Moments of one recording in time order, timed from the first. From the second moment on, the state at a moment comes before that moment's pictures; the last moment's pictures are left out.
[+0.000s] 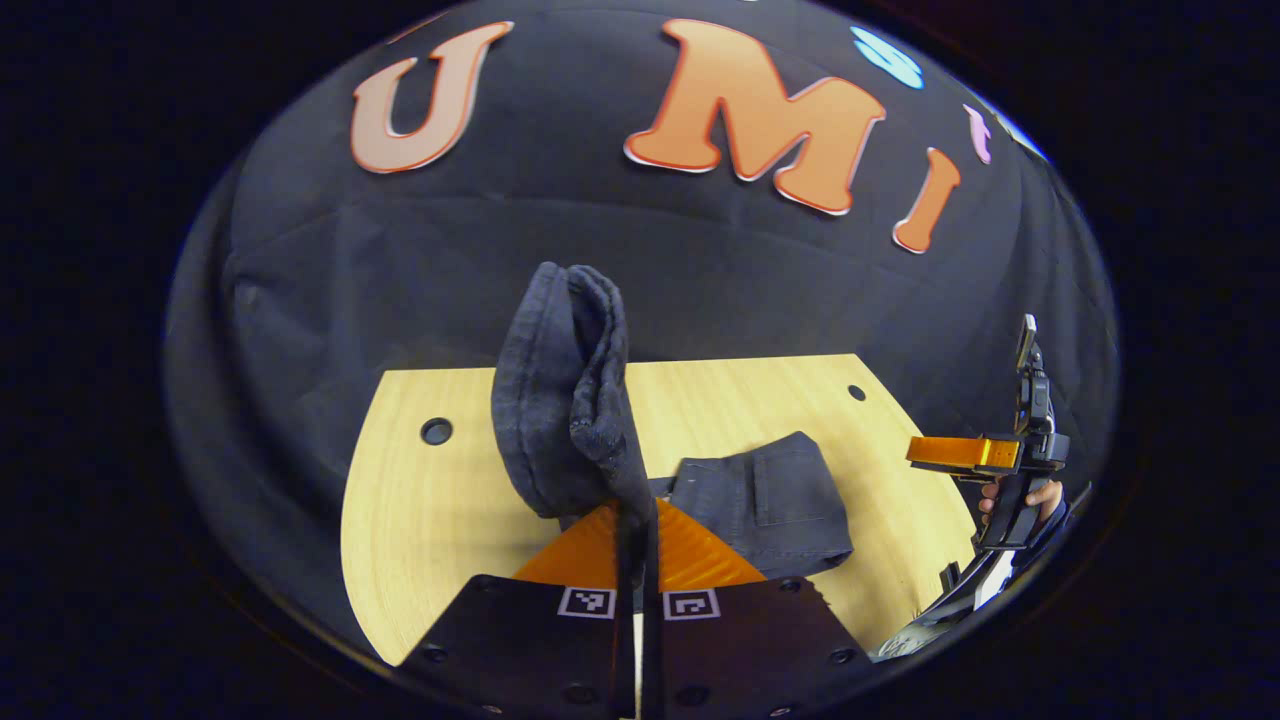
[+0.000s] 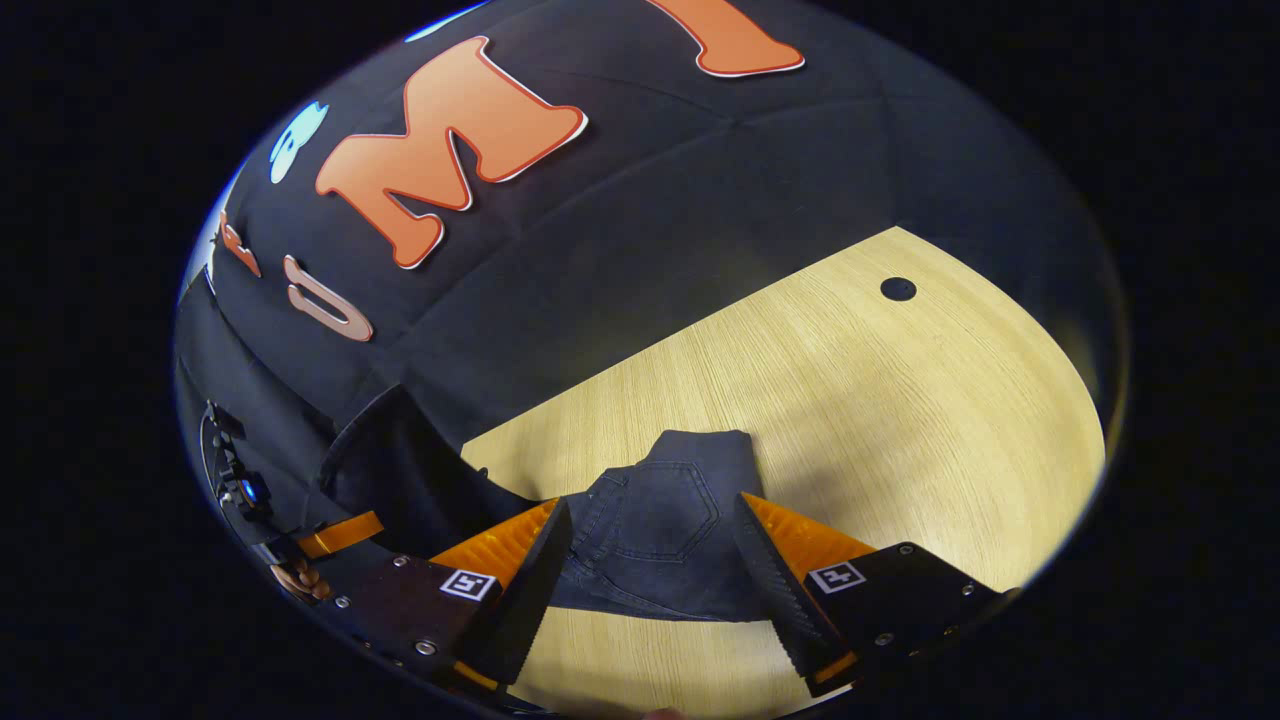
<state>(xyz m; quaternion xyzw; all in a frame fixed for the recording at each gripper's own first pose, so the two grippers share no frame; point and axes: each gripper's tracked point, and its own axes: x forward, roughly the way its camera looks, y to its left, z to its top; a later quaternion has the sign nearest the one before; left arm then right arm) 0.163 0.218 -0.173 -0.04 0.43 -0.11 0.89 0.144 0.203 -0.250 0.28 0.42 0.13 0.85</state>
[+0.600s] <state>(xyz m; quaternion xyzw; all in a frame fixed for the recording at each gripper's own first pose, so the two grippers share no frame) 0.163 0.091 -0.221 -0.02 0.47 -0.17 0.87 0.145 0.181 -0.244 0.26 0.40 0.15 0.86</state>
